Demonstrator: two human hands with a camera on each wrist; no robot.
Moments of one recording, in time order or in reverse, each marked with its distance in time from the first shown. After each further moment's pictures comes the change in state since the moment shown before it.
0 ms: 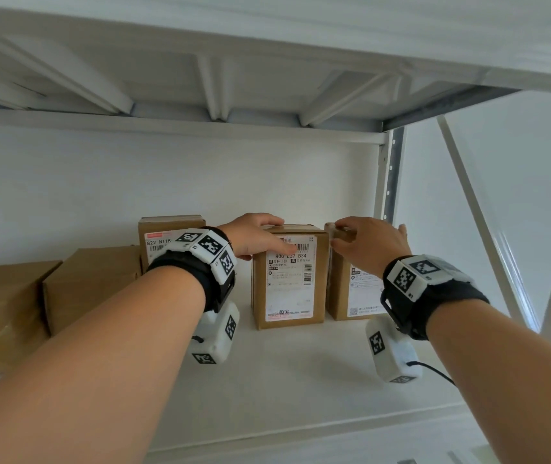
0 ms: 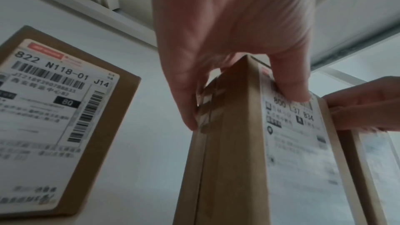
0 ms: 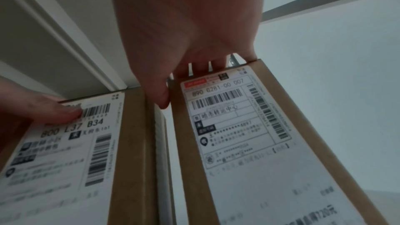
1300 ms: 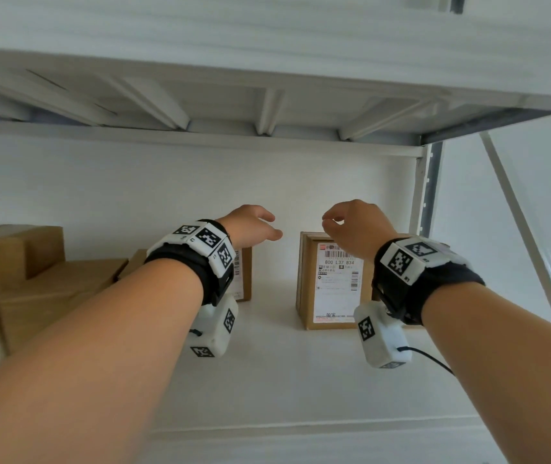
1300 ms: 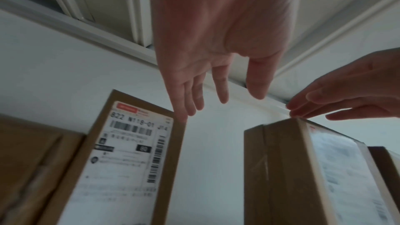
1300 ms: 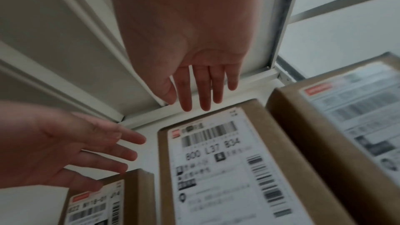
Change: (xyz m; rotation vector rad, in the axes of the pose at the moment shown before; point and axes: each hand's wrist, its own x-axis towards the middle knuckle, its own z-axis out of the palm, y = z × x) left_hand -0.045 -0.023 -0.060 0.103 0.201 -0.025; right_hand -0.007 -0.091 -0.020 0.198 -0.016 -0.171
